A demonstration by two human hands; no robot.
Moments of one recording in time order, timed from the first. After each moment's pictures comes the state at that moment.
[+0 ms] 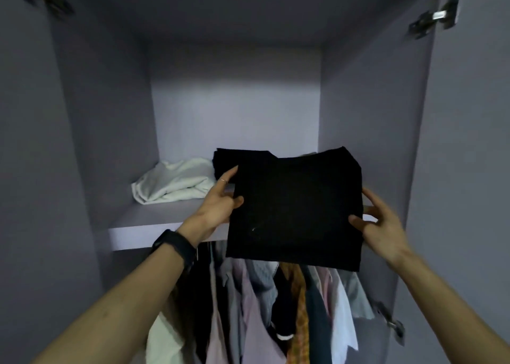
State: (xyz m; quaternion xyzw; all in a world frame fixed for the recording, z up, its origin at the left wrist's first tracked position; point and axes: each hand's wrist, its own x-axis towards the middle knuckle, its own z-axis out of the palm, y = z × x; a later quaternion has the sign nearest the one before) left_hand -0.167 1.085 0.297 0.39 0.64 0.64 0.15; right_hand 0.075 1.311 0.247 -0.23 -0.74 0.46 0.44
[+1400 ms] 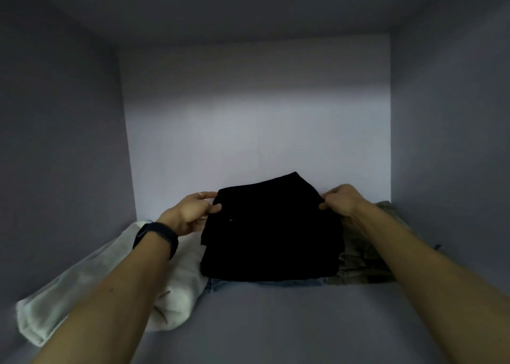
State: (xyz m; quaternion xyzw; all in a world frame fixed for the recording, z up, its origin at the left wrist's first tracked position) left_hand -0.552 1.263 0.375 0.25 0.73 0.61 0.18; right_hand -0.368 1.559 0.376 -0.27 -0.82 0.42 0.27
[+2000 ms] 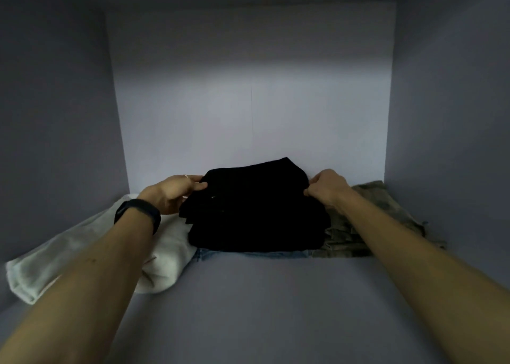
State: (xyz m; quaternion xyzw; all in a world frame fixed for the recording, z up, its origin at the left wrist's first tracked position) left_hand -0.549 1.254 0.355 0.24 0.75 0.59 0.19; right_hand -0.364 1.536 0.350 -0.26 -0.87 0.34 0.25
